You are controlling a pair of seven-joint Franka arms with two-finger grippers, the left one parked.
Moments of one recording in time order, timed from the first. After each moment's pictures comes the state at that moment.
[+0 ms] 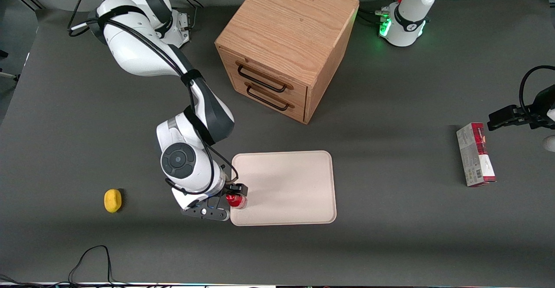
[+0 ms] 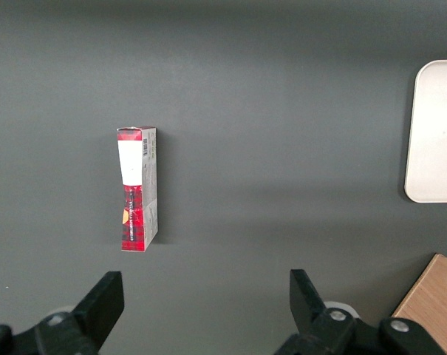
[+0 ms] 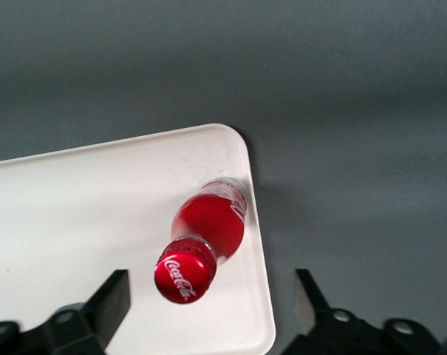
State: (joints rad) arm 0.39 0.96 0.10 -0.86 -0.06 1.88 0.62
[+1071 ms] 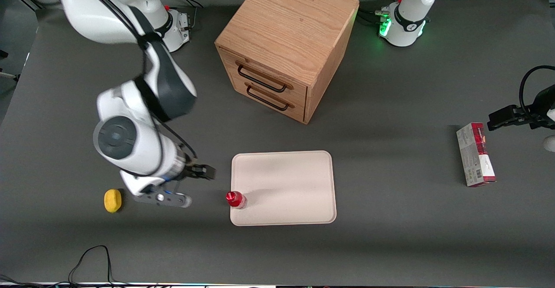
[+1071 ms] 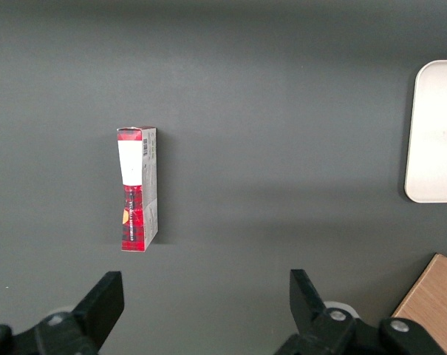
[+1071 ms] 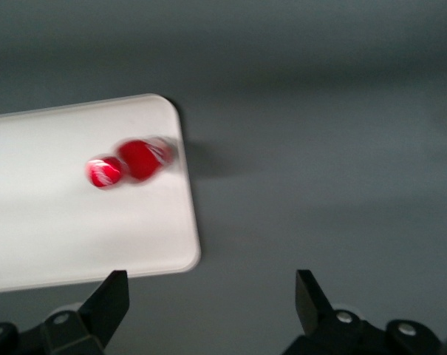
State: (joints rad) arm 0.28 0.61 0.10 -1.13 -0.04 1.71 0.47
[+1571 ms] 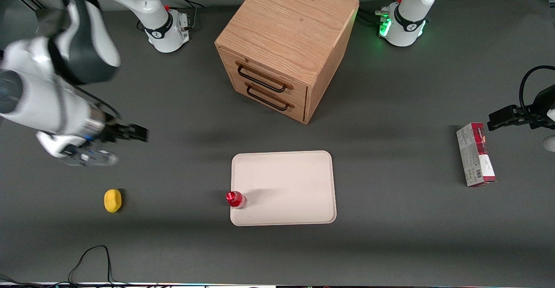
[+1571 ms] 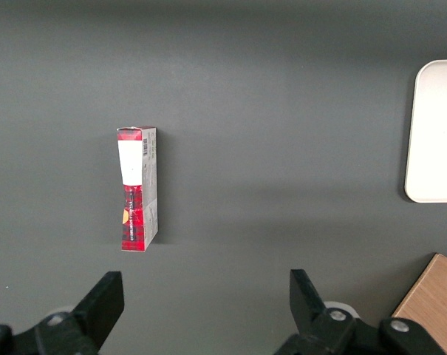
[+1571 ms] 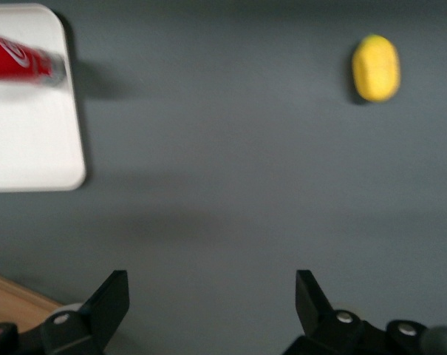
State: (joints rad) arm 0.15 0.15 -0.06 -1.70 0.04 1.74 0.08
